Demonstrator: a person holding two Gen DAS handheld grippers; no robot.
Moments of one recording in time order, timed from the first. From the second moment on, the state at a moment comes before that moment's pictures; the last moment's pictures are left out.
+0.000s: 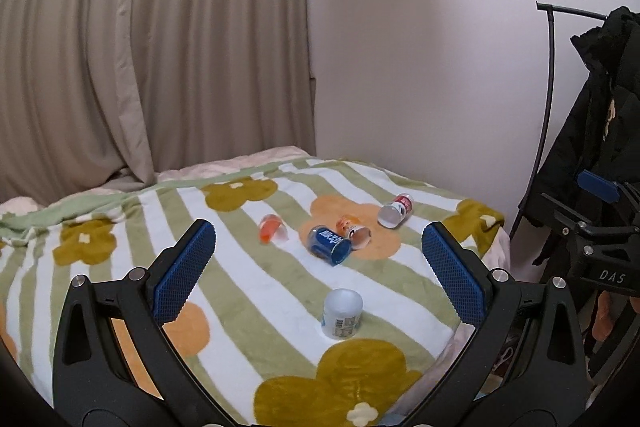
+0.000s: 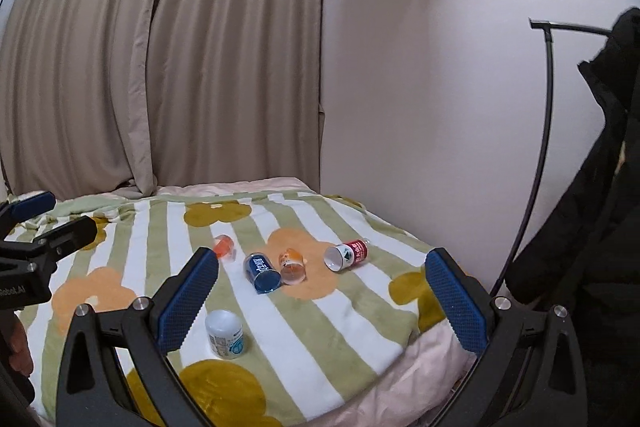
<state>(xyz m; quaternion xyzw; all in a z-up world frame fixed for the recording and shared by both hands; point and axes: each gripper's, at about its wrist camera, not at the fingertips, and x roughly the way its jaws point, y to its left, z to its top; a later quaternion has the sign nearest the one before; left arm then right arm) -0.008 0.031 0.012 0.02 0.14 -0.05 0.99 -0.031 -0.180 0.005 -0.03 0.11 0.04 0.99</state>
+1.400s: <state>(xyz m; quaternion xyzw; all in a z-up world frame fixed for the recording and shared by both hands) -0.015 0.022 0.015 0.02 0.13 -0.05 0.99 -0.030 -0.189 0.005 -0.01 0.11 0.02 0.99</state>
